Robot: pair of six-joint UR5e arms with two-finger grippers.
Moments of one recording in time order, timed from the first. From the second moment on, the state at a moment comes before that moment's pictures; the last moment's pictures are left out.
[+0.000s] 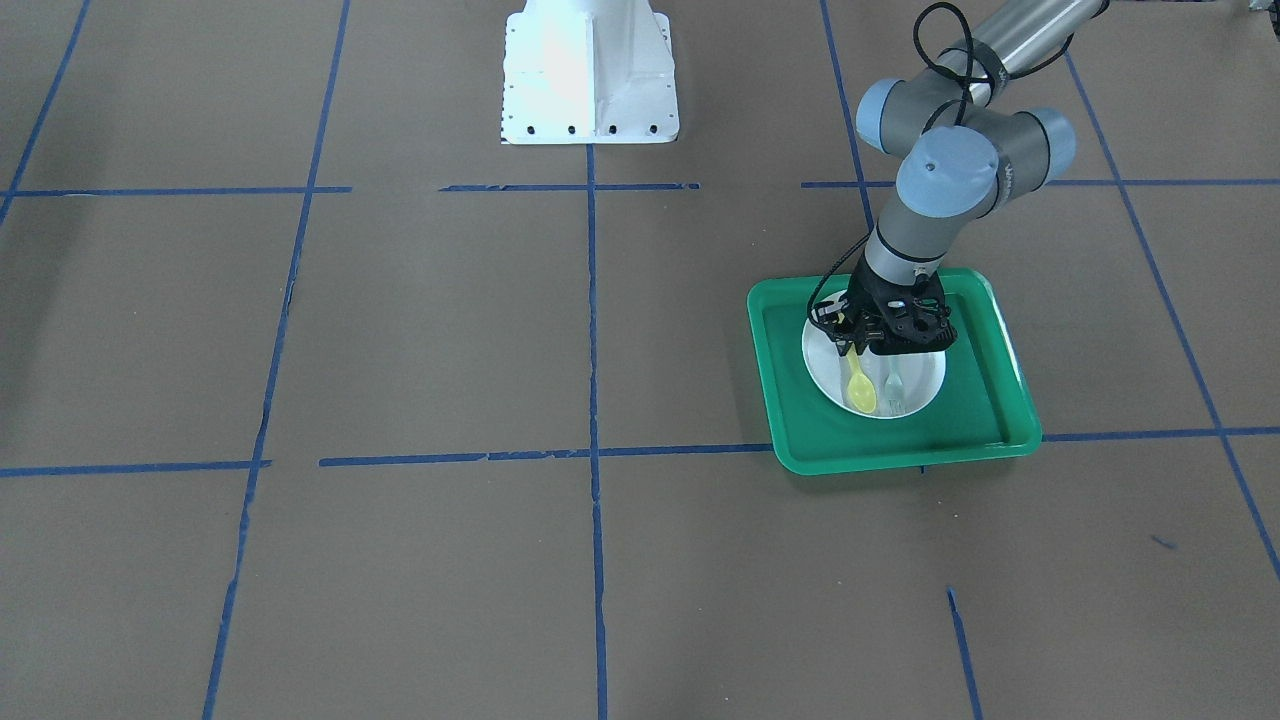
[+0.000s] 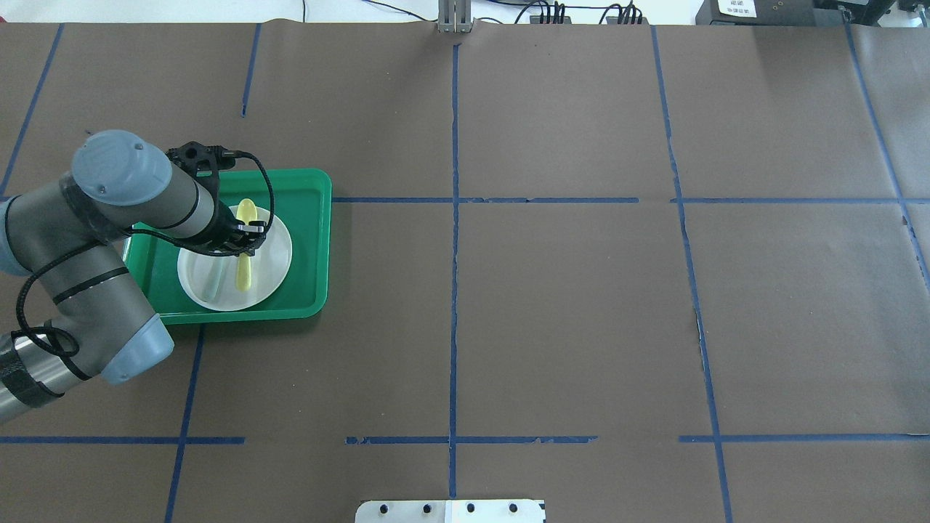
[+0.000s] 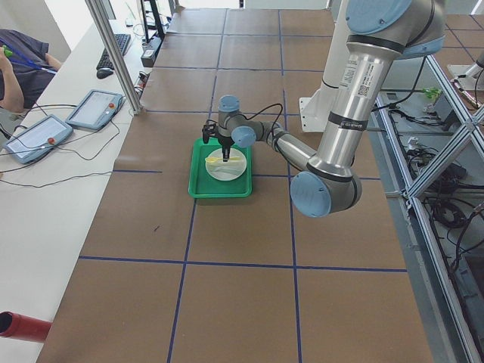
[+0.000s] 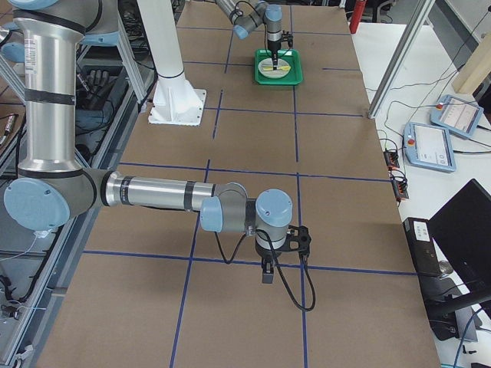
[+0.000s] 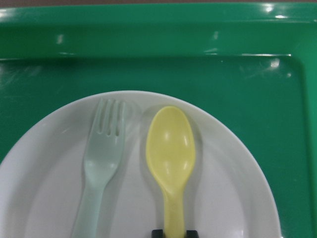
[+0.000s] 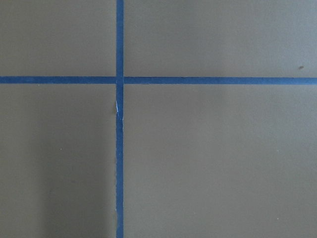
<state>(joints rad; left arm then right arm) -0.74 -1.90 -1.69 -1.86 -1.96 -1.13 1.58 -1.65 1.61 -1.51 2.28 0.03</state>
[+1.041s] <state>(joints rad) -0.68 -2.02 -1.67 -1.81 -1.95 -1.24 1.58 -1.65 1.61 -1.51 2.28 0.03</state>
